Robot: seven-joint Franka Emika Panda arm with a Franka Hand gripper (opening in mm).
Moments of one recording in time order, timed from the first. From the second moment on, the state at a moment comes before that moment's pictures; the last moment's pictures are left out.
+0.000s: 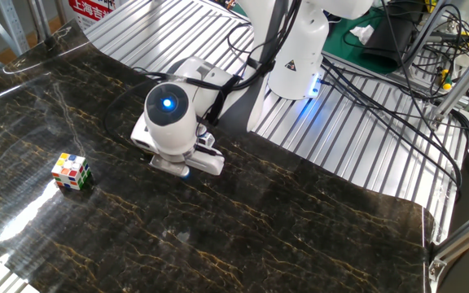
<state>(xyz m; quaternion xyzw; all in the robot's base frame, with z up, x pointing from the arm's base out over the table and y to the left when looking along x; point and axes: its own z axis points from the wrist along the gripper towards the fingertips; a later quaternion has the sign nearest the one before) 0.476 -0.082 0.066 0.11 -0.98 0.03 0.14</state>
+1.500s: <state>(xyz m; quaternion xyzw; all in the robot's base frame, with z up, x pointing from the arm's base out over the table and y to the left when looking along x) 0.485 -0.086 0.082 0.11 -0.99 0.02 0.13</state>
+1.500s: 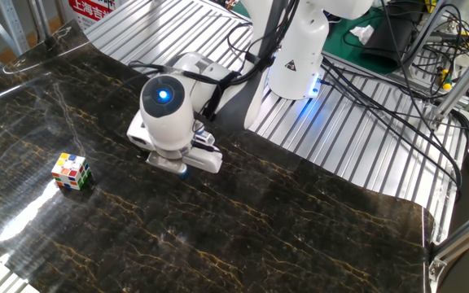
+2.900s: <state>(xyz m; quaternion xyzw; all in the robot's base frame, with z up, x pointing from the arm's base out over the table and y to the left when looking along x) 0.465 -0.110 0.074 0.11 -0.98 0.05 0.16</state>
